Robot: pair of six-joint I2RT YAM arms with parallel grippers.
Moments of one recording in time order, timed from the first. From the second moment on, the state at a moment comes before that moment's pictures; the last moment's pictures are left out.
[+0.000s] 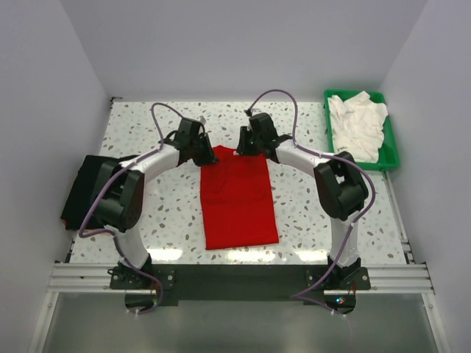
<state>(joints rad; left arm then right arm) -0.37 1.83 1.22 -0.25 0.22 -0.64 0.54 2.02 1.45 -0.12 -0.04 0.44</state>
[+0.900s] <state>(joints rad) -0.37 1.82 1.19 -0.26 0.20 -0.63 0.54 2.02 1.45 -0.19 0.04 0.39</state>
